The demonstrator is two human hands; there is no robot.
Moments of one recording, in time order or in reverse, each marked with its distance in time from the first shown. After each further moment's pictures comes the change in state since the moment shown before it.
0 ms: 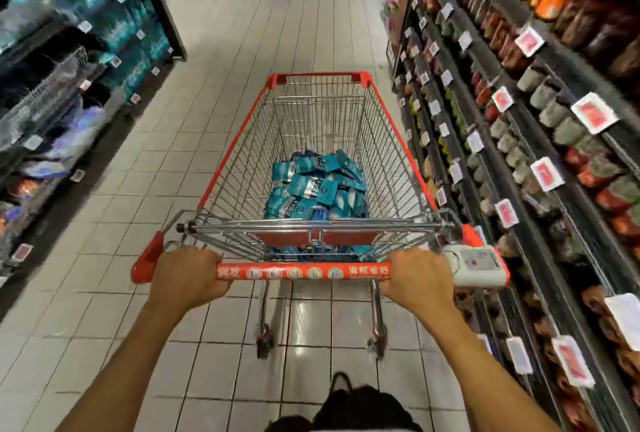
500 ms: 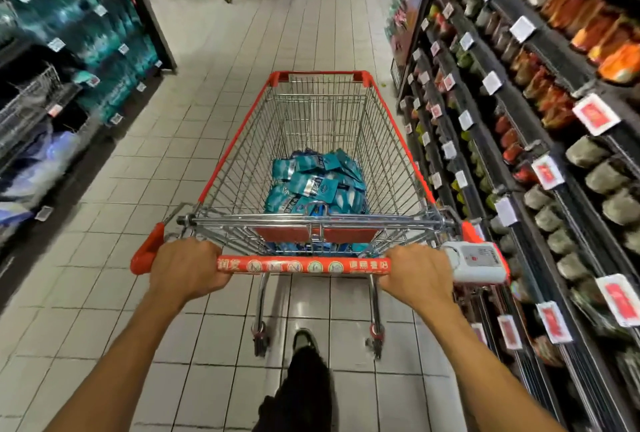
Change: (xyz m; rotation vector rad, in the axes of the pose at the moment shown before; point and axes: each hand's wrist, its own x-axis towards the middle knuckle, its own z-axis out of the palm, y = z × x) left_hand 0.304 -0.028 0.003 -0.053 0.057 -0.021; right_hand 0.296 0.046 -0.020 0.052 -0.046 0.020
